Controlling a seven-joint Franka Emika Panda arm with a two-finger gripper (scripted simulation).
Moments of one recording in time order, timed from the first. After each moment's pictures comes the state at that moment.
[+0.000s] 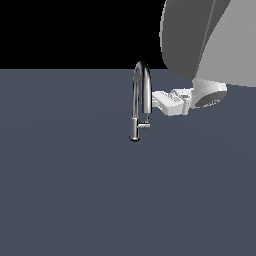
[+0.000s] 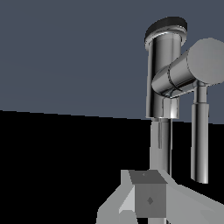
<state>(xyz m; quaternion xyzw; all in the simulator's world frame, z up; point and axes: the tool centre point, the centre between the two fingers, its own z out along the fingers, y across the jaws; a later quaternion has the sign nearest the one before) 0.116 -0.079 0.156 -0.57 0.45 0.51 0.46</state>
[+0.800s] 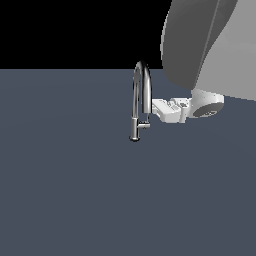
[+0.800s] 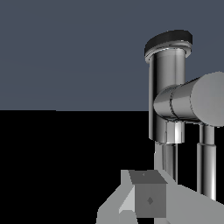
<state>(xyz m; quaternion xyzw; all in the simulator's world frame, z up) 0.116 -0.076 0.129 -0.53 0.47 0.52 0.47</state>
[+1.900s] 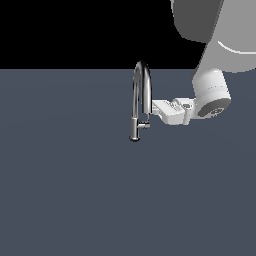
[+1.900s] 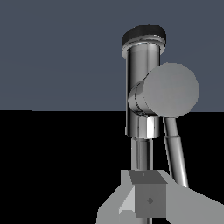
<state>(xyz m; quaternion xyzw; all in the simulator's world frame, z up) 0.090 -0.079 0.133 -0.53 0.47 0.52 0.48</state>
